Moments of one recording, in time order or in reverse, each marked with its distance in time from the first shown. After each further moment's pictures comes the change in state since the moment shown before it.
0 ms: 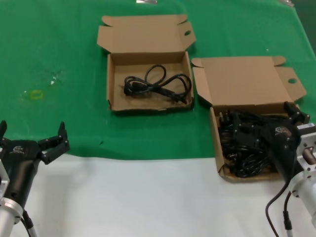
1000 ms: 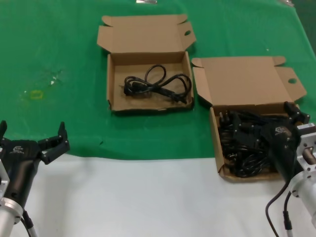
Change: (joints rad) left arm 0.000 0.000 0.000 0.000 0.000 0.000 0.000; right arm 0.000 0.000 0.000 0.000 0.000 0.000 0.000
